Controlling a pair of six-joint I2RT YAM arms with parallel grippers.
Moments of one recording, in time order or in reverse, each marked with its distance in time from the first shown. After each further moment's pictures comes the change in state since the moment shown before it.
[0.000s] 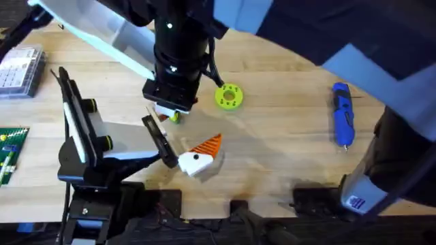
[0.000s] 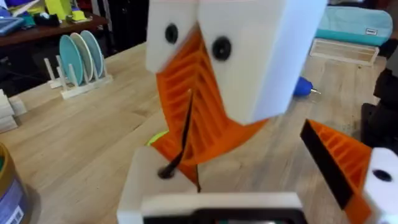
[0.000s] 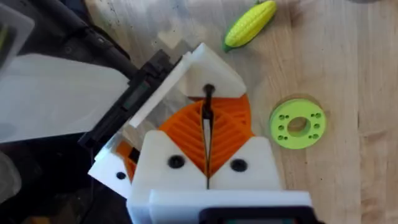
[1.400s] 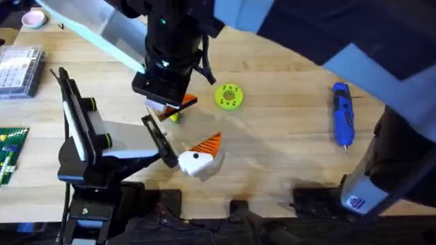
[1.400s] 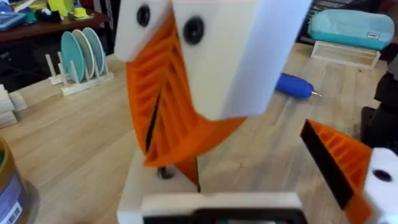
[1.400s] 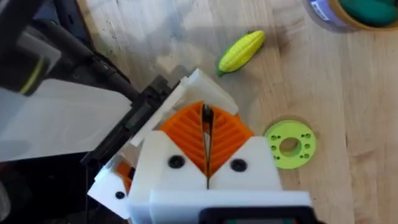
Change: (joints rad) left arm 0.003 0.000 0.000 0.000 -0.009 -0.020; right arm 0.001 0.000 0.006 0.087 0.000 0.000
